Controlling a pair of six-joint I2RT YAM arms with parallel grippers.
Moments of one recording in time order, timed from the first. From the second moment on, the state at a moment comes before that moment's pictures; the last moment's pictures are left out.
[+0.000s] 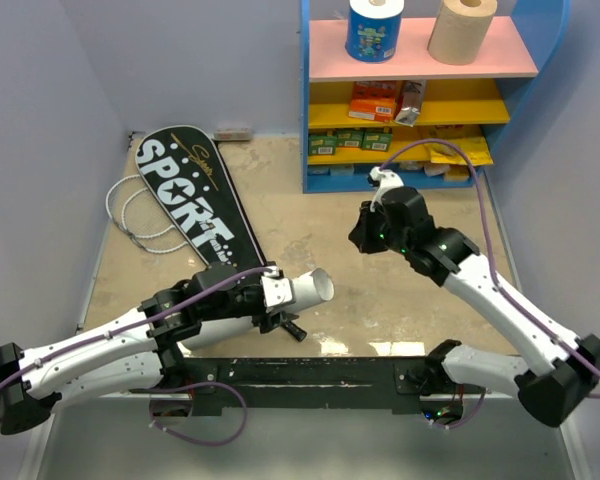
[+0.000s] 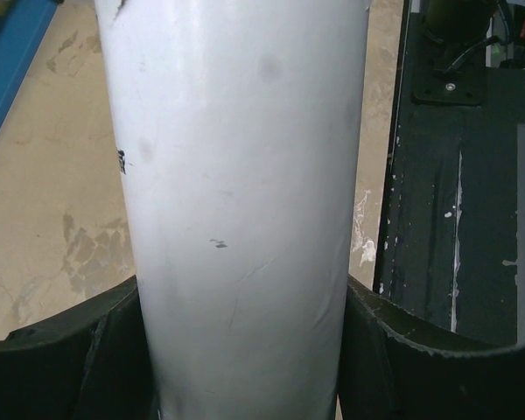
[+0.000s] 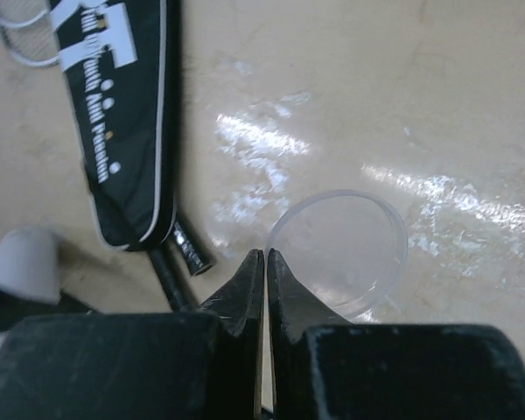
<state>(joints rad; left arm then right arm) -1.05 0.79 0.63 -0.20 0.22 0.24 0.63 1.14 1.07 -0.57 0.08 0.43</state>
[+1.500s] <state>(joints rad) -1.05 0.80 0.63 -0.21 0.16 0.24 0.84 0.95 1.10 -0.58 -0.49 0.47</state>
